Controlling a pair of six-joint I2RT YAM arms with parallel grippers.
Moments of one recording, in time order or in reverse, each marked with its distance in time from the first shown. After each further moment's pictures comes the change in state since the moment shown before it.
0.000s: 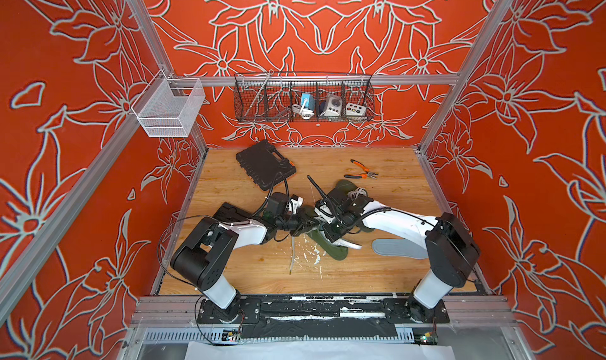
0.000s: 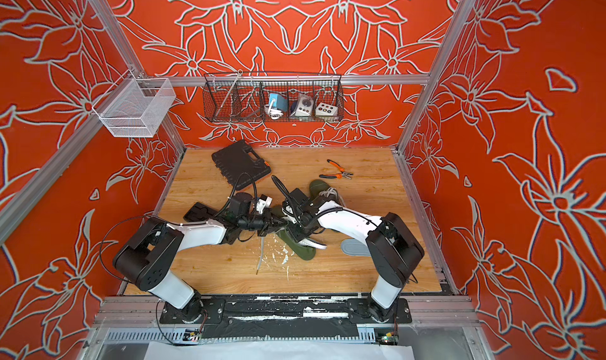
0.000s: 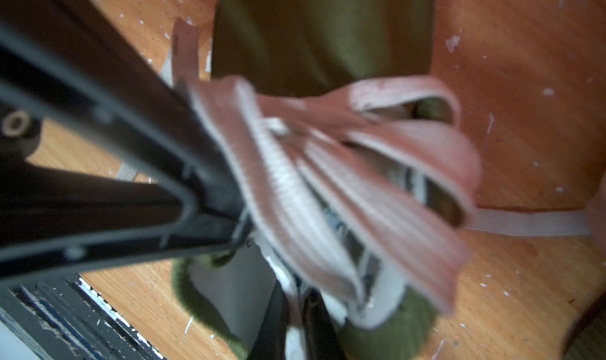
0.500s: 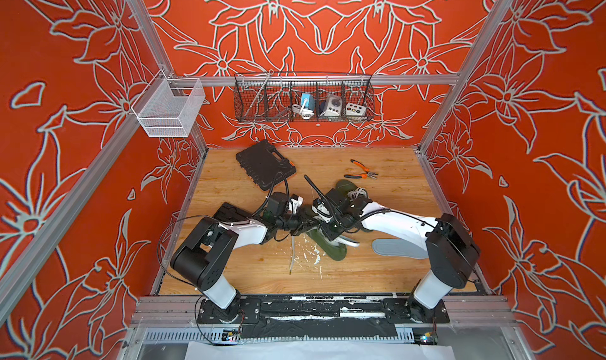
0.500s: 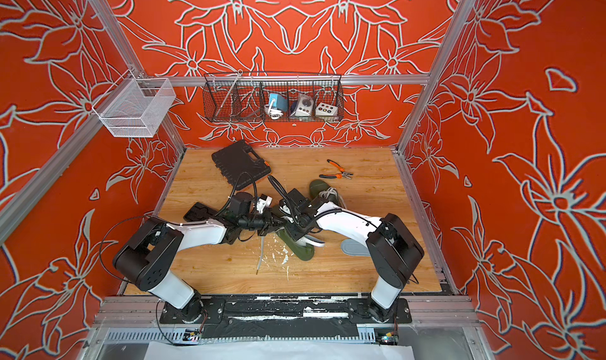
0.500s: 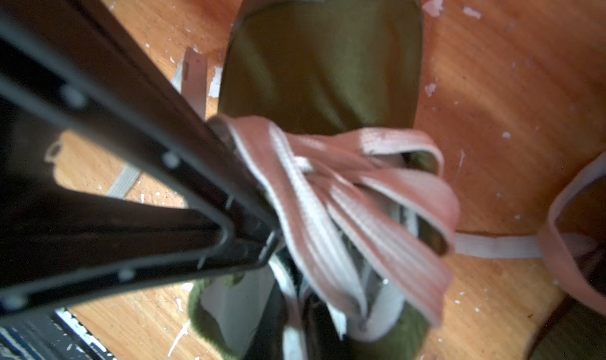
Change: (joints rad) left arm -0.001 -0.001 0.004 -0.011 -0.013 0.015; right arm 0.018 0.000 0.012 0.028 0.075 -0.022
